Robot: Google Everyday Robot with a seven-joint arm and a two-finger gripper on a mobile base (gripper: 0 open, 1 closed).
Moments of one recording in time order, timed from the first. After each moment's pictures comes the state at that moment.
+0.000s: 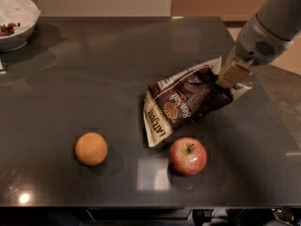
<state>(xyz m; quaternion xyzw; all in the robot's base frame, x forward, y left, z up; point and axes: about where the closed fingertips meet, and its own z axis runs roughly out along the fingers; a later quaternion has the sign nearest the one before) 0.515 -0.181 0.925 -0.56 0.81 0.08 0.17</state>
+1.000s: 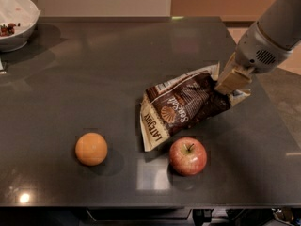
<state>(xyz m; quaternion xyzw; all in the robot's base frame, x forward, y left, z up) 0.503 -0.175 0.916 -0.56 0.80 0.10 0.18</state>
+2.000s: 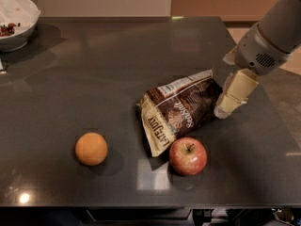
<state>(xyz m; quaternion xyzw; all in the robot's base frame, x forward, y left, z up) 0.501 -0.173 0.914 -0.57 0.80 0.10 0.19</state>
